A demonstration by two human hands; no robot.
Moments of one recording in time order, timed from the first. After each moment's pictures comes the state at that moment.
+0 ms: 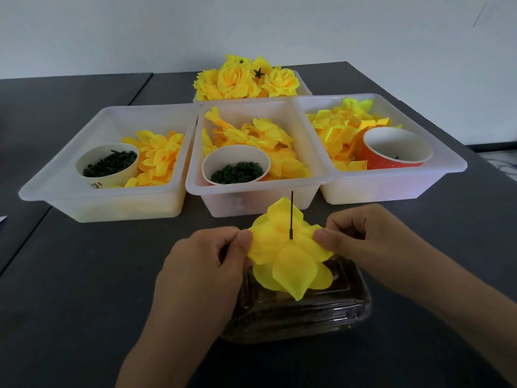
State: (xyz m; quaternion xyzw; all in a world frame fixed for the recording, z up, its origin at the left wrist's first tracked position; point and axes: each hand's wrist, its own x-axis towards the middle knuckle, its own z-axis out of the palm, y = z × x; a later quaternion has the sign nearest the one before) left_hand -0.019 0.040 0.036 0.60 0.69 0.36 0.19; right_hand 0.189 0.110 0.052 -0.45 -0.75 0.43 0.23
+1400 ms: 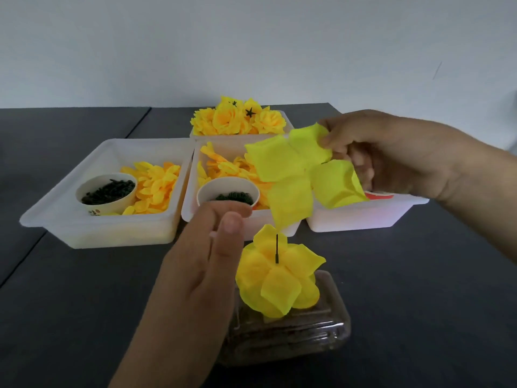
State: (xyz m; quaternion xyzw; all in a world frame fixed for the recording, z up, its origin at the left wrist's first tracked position) left_hand -0.003 0.022 0.085 0.56 0.52 0.56 0.30; right_hand 0.185 0.150 0.179 -0.35 -0.68 0.60 0.25
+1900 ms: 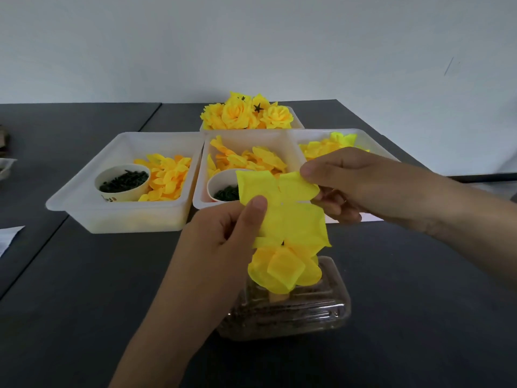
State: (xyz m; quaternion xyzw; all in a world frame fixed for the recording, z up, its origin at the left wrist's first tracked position) left_hand 0.000 0.021 0.093 0.57 0.57 0.52 0.28; right_hand 0.178 0.122 0.144 -0.36 -0.78 0.47 0.19
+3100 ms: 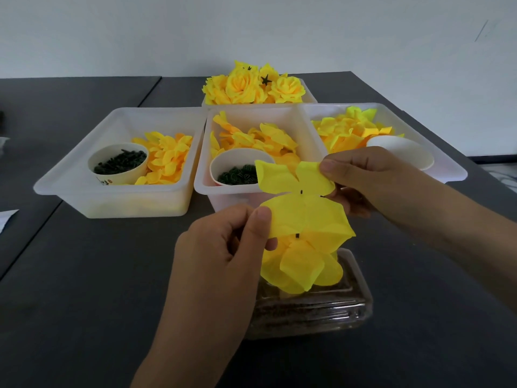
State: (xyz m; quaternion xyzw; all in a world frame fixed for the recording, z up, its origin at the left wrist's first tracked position) left_hand 0.000 0.027 0.063 0.56 0.60 0.52 0.22; right_hand 0.177 0.145 0.096 -0.36 -0.76 0.47 0.27
